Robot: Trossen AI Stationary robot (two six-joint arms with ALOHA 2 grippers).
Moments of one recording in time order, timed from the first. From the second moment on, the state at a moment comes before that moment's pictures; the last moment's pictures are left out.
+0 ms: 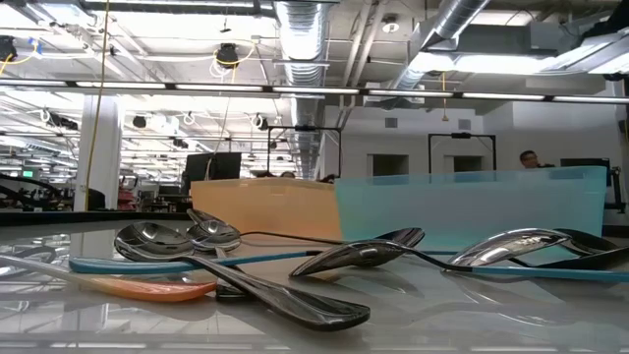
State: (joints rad) left arm -0.81 1.82 1.18 -0.56 -0.02 -1.17; right arm 0.98 1.23 1.05 -1.01 0.76 1.37
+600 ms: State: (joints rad) left arm -0.84 1.82 1.10 -0.59 -0.12 -1.20; right arm 0.98 1.23 1.05 -1.01 0.76 1.36
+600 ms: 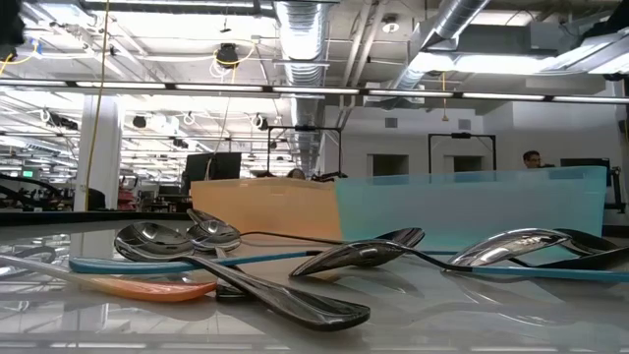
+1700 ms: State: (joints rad) left arm -0.84 1.75 1.10 -0.60 -0.14 -1.23; right arm 0.98 1.23 1.05 -1.04 0.76 1.36
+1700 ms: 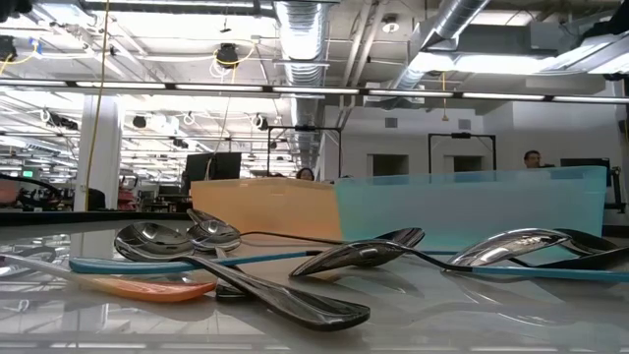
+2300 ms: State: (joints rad) left arm -0.64 1.41 1.10 -0.61 -0.66 -1.17; right arm 0.98 1.23 1.05 -1.04 0.79 1.36
